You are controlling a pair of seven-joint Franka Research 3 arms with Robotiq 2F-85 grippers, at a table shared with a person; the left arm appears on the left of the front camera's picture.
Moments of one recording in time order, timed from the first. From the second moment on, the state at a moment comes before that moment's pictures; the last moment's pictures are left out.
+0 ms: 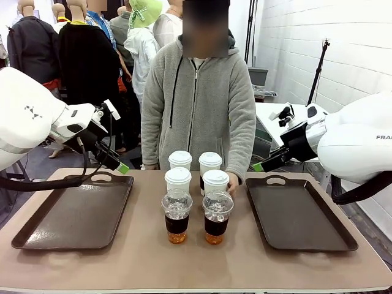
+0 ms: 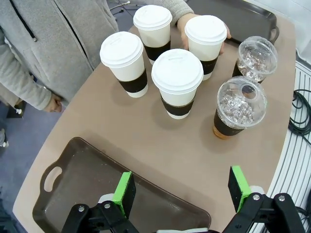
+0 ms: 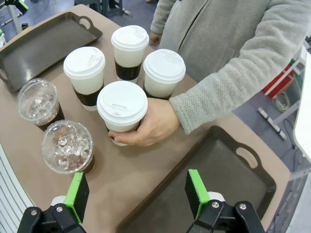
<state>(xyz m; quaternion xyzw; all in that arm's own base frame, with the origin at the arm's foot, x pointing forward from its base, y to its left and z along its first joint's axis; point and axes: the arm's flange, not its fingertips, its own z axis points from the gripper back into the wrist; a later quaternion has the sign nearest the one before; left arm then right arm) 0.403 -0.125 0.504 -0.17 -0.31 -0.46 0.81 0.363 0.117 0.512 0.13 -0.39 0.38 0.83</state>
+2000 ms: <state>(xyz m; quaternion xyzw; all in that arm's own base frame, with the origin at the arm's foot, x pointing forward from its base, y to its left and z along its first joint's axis) 0.402 -0.125 0.504 -0.17 -0.31 -0.46 0.81 0.363 0.125 0.535 0.17 -0.42 0.38 0.81</state>
